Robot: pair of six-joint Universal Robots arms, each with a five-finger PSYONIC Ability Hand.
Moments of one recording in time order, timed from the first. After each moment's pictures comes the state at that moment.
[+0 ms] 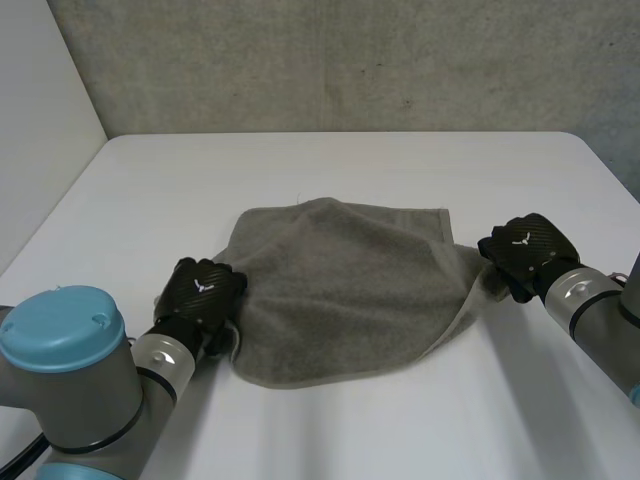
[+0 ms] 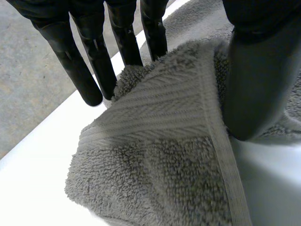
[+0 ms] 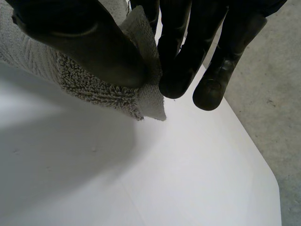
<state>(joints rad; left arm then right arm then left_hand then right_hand) 4.22 -1.93 -1.92 3.57 -1.61 3.57 1.75 -1.22 1.72 -0.15 1.33 2.39 0.77 0.77 0.77 0.77 0.77 1.33 1.30 1.34 1.34 1.16</state>
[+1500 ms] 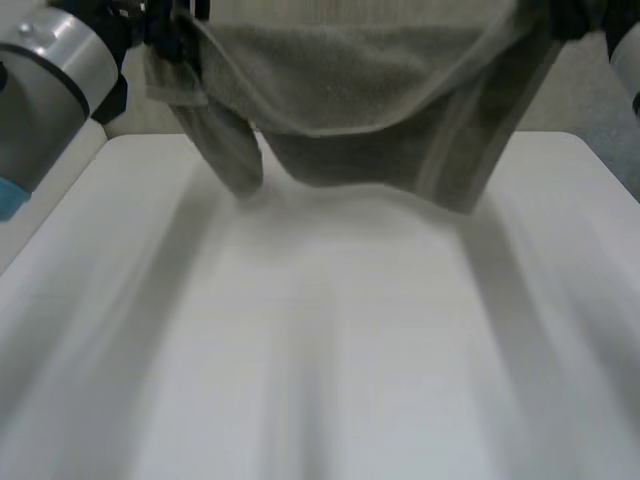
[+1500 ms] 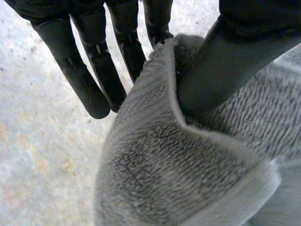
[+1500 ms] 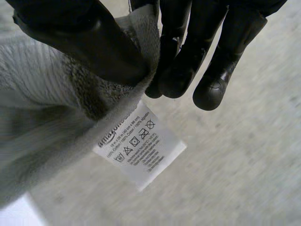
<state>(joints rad) 4.37 -1.92 -0.94 3.10 -1.35 3.29 1.83 -1.33 1.11 -0.10 1.40 2.70 1.29 1.28 1.28 1.28 1.29 1.33 1.30 1.34 1.34 1.17</state>
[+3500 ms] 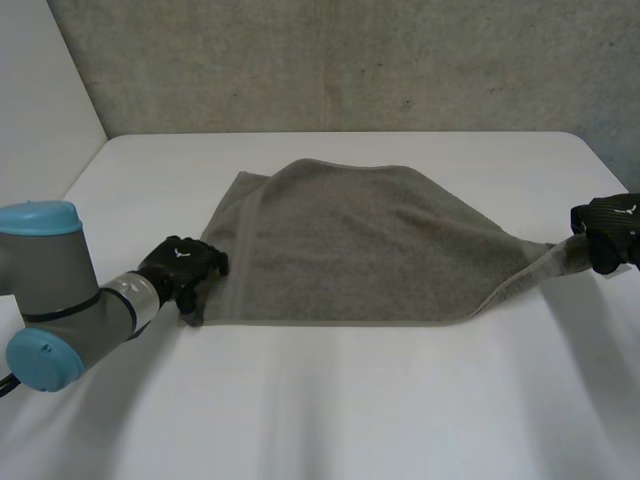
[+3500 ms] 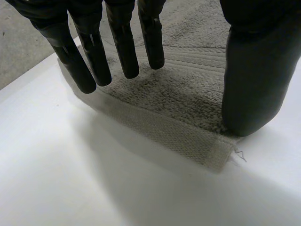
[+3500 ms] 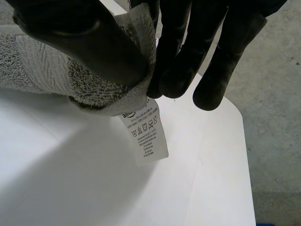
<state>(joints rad) 4.51 -2.20 -1.52 3.24 -1.24 3.64 1.47 -1.22 1.59 -0.01 1.26 2.57 0.54 0.54 0.53 0.54 0.54 1.33 1.30 1.34 1.34 1.17</state>
